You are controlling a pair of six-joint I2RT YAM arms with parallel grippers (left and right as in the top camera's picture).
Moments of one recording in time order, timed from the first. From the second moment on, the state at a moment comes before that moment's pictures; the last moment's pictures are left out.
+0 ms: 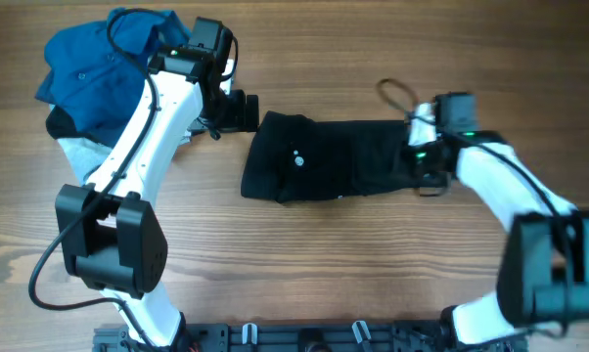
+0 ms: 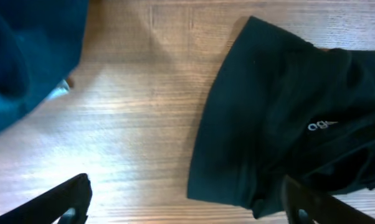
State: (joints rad) left arm -0.25 1.90 1.65 -1.14 0.05 -0.28; right arm 0.07 1.71 0.94 -0.52 -0.42 0.24
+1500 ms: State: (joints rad) left arm -0.21 1.73 1.38 -0.93 0.47 -0.21; right arm 0.01 1.29 0.99 -0.63 -0.51 0.09
